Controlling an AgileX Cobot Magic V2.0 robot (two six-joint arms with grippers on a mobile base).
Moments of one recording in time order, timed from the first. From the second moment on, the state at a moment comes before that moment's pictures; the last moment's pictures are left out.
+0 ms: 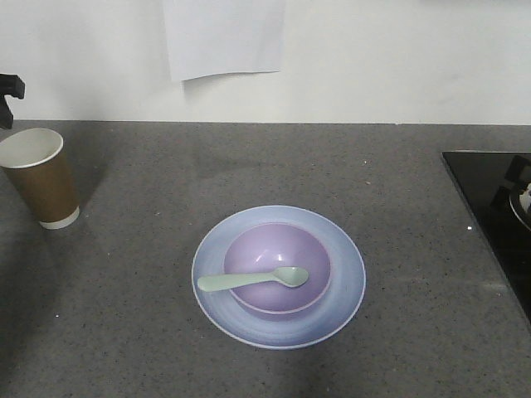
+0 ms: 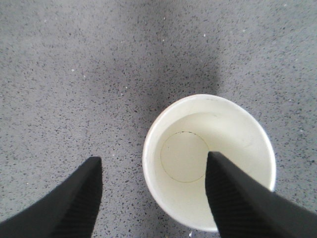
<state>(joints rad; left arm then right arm) 0.13 1.79 -1.84 -0.03 1.19 -0.04 0.19 1.09 -1.70 0.09 1.10 -0.37</state>
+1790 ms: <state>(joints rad) -0.08 1.47 -1.36 -0.39 1.15 0.25 0.19 1.09 -1.70 0.09 1.12 -0.37</state>
